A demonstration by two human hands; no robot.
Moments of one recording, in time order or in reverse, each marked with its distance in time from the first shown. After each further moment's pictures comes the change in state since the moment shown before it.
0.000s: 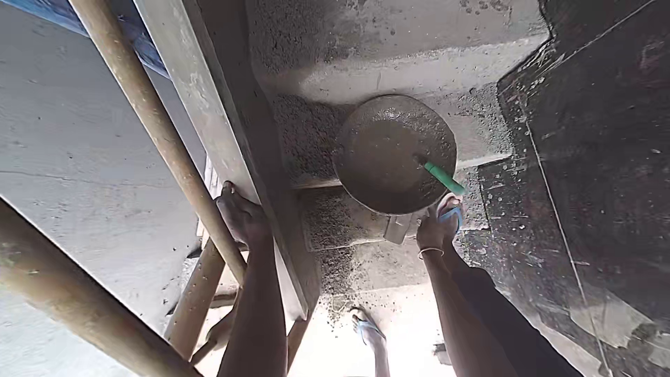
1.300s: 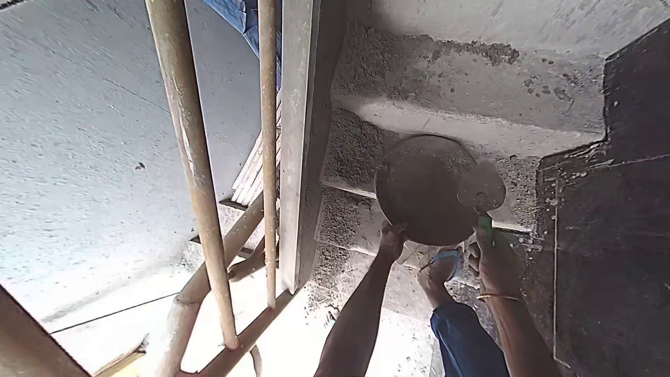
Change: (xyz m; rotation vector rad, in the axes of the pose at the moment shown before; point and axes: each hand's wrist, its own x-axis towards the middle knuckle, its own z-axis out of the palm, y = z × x) left_hand -0.222 0.199 0.084 -1.569 -0.628 -1.304; right_hand 0.016 -0.116 -0.213 0.650 -0.324 -0.106
